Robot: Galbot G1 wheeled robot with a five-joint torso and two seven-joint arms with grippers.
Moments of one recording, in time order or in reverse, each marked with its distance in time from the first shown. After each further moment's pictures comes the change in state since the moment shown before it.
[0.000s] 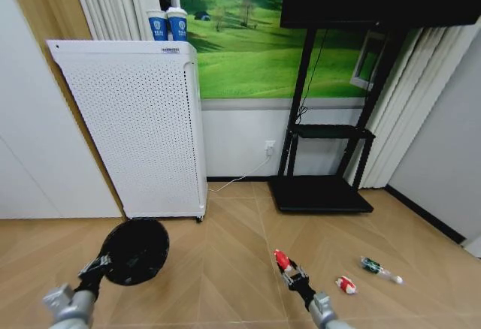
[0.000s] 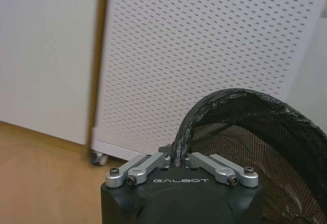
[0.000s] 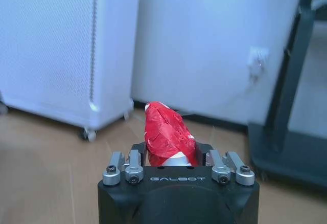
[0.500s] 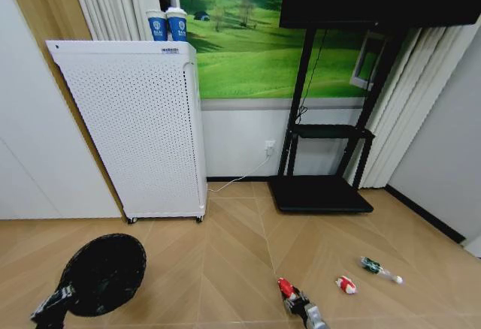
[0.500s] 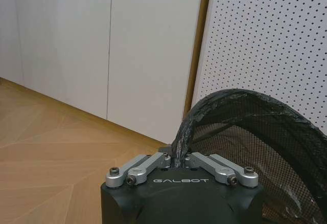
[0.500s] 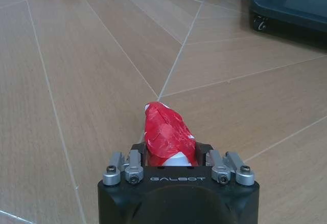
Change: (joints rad) left arm 0.228 -0.318 -0.289 -0.197 0.142 -0.005 -0.037; right arm 0.181 0.063 -0.044 -0.597 -0.188 -0.064 0.081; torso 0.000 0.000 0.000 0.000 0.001
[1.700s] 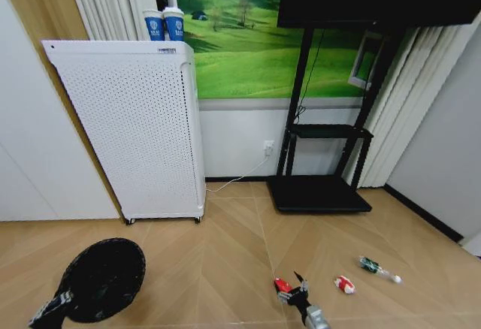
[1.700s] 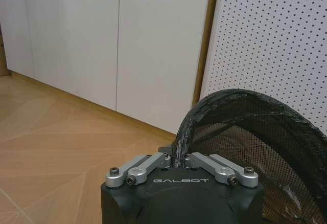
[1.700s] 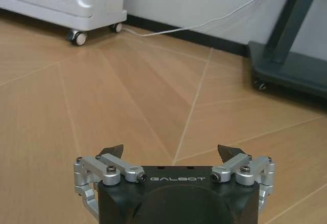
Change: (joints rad) left arm 0.026 -0.029 -0.020 0.011 0.010 0.000 0.012; right arm -0.093 0.006 -0.025 0.192 -0.003 0.081 0.020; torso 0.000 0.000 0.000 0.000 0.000
